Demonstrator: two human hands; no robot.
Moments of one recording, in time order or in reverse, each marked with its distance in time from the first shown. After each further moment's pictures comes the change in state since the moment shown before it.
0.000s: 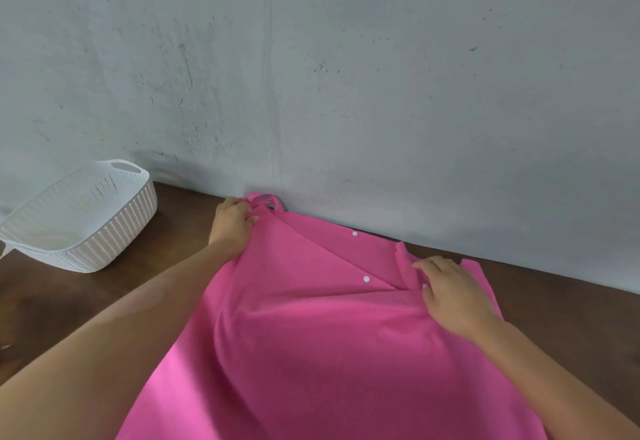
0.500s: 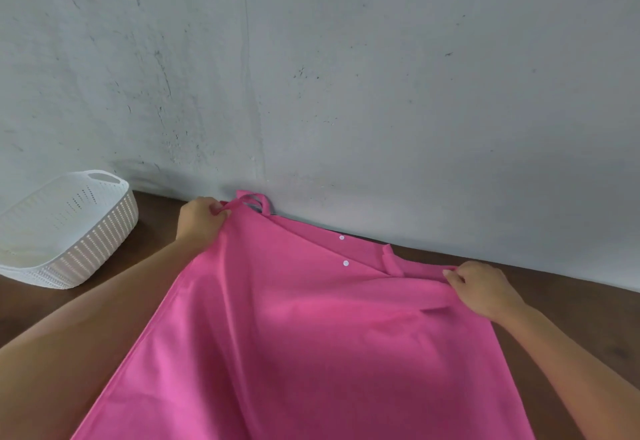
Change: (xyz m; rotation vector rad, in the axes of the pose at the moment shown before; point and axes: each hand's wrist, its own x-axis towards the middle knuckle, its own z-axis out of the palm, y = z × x) left_hand 0.014 0.005 -0.035 -0.124 0.051 -0.142; right_hand 0.006 0.070 -0.012 0.007 -0.144 0.314
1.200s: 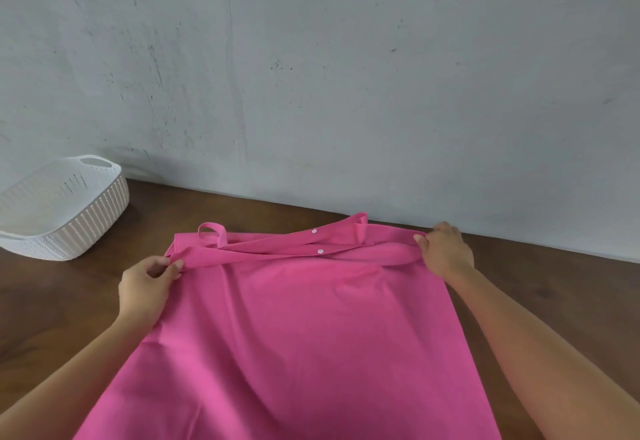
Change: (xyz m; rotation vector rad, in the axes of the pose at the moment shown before) left_hand -0.175 -0.056 -0.039 -0.381 0.043 -0.221; right_hand -0.032 -0.002 0.001 0.046 0.154 0.193
